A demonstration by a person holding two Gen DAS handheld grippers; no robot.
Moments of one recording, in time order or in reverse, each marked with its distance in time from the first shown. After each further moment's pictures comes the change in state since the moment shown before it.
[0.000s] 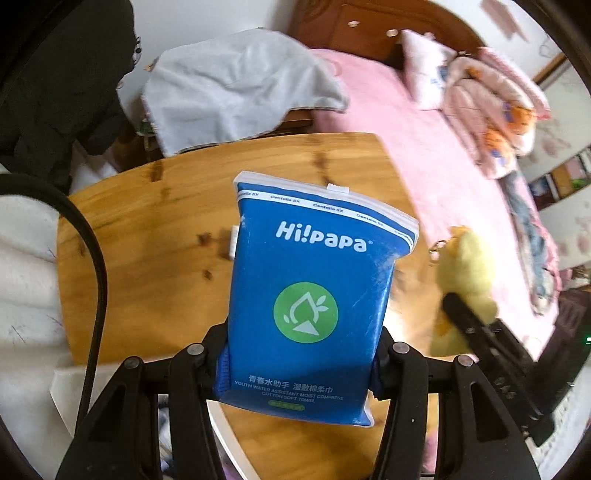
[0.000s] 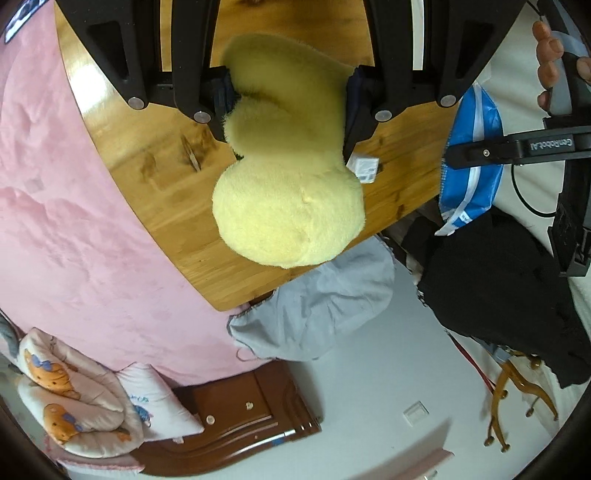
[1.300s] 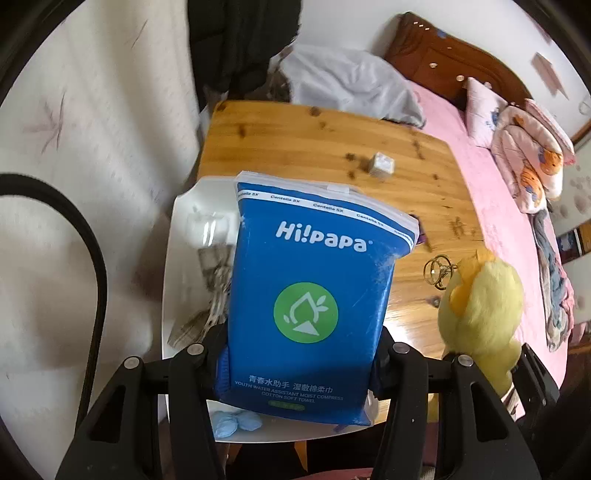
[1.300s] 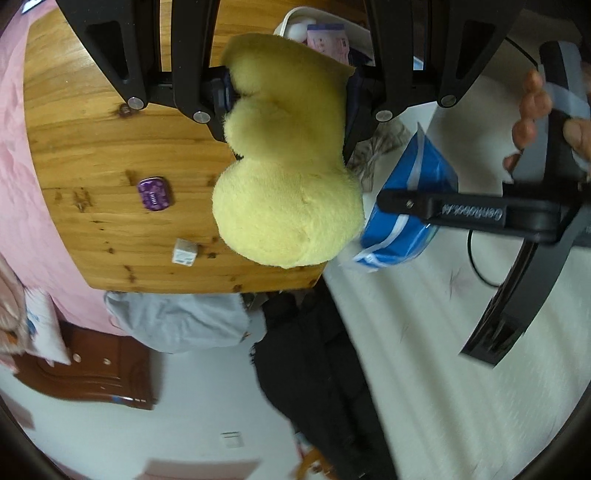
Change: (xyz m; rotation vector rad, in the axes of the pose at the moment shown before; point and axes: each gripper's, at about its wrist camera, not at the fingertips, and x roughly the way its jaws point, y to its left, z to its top) left arm -0.097 0.130 -0.210 -0.255 -0.114 0.149; right arm -0.097 0.192 -0.207 -0.488 0.041 0.175
